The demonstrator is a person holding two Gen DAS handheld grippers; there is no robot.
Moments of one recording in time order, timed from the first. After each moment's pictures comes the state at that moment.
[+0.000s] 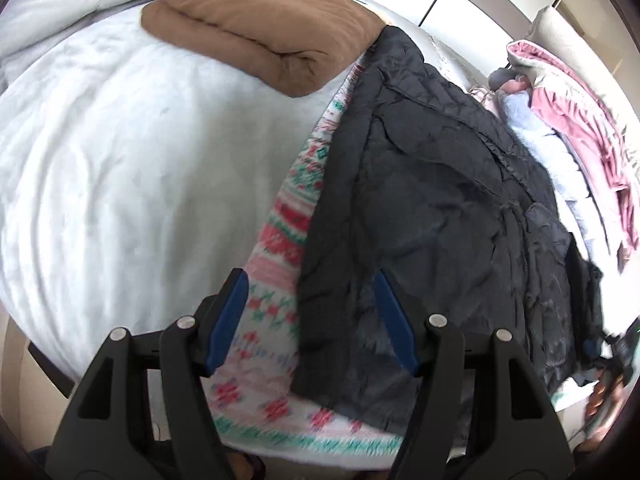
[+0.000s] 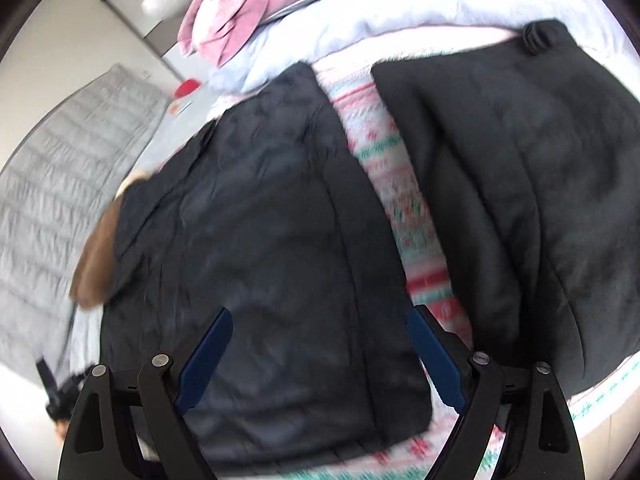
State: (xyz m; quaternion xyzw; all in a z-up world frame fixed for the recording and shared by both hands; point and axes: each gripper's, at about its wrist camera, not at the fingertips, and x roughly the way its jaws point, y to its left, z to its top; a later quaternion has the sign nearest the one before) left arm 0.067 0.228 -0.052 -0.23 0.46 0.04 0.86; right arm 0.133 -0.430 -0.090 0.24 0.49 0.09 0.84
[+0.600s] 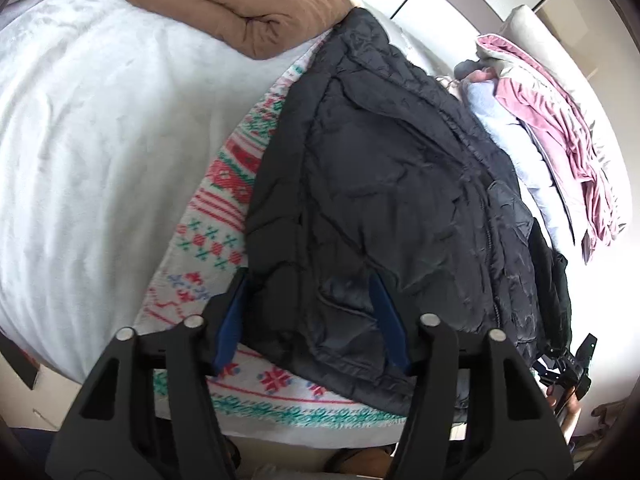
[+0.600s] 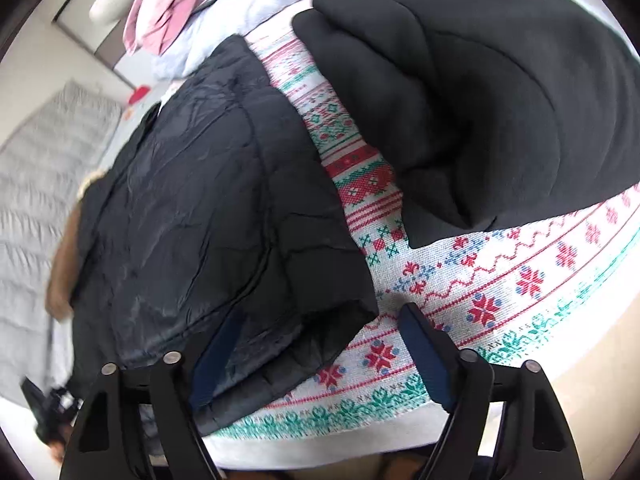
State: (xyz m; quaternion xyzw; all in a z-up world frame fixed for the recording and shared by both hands) left arm 0.055 0.207 -0.071 -0.26 0.46 -0.03 0.85; right arm 0.071 -0.435 -0.143 0.29 0.51 0.00 0.81
